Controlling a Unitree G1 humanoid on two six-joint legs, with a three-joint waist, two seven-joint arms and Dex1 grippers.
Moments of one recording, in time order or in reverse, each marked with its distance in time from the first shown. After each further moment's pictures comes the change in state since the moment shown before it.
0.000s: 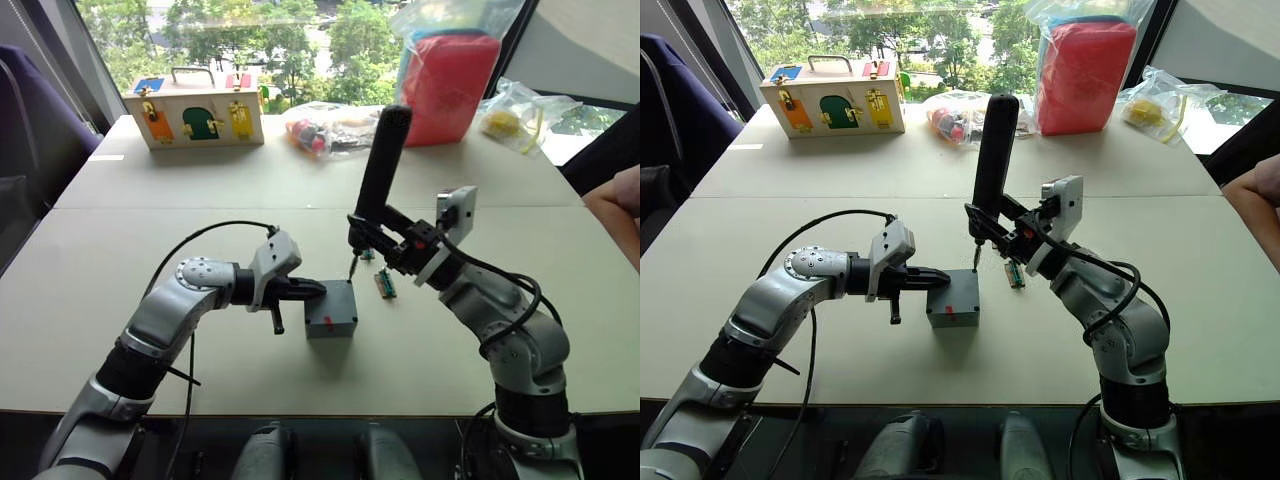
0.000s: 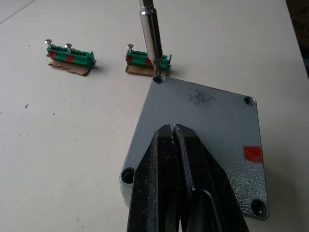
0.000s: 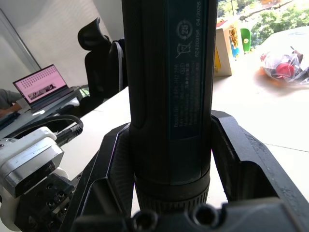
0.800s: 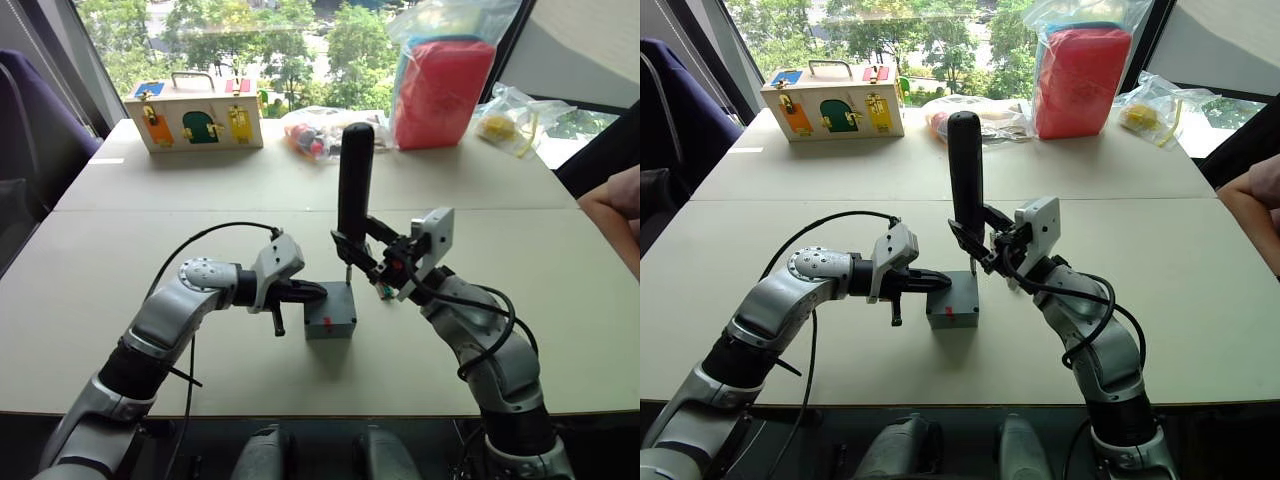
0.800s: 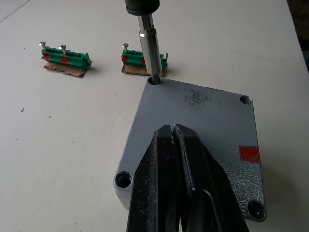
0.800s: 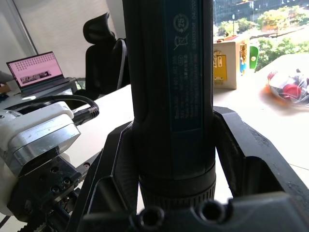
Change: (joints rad) left arm -0.004 -0.001 -0.020 0.000 0.021 -0.001 -0.008; right arm 0.070 0.036 0.173 0.027 -0.219 -0.270 0.008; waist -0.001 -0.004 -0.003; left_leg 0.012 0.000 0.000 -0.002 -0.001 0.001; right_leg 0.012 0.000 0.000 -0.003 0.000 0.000
